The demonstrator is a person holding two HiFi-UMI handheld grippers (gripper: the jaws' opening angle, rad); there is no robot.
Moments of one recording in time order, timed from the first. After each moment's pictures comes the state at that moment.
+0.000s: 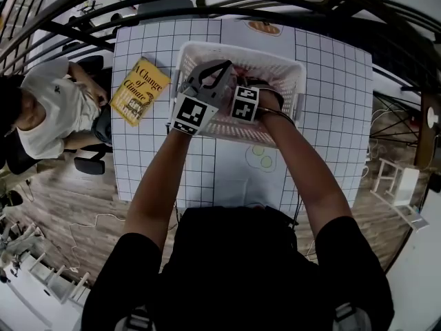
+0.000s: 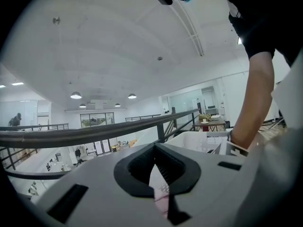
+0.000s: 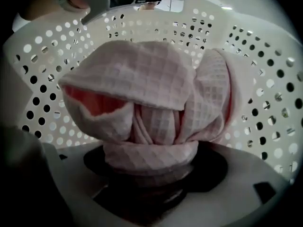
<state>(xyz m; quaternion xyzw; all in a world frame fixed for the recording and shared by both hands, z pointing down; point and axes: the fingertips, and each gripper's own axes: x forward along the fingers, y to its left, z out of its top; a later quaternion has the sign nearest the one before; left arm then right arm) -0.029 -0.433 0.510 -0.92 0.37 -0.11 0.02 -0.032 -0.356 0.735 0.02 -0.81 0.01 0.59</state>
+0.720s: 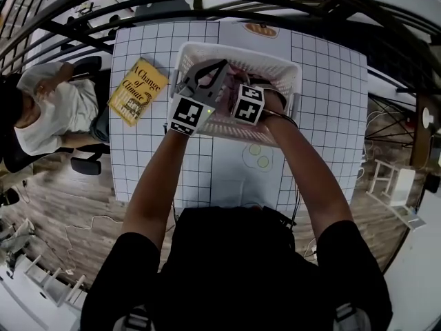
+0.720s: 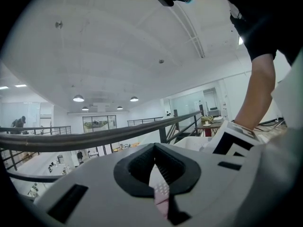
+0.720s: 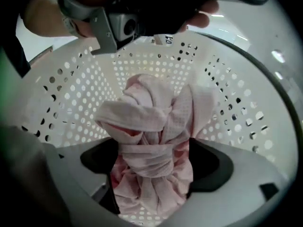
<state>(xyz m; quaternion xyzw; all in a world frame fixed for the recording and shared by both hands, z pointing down) -0.035 -0.431 0.493 -0.92 0.38 -0.10 0.03 -0.031 -0.362 0.681 0.05 -0.83 0.00 0.56</state>
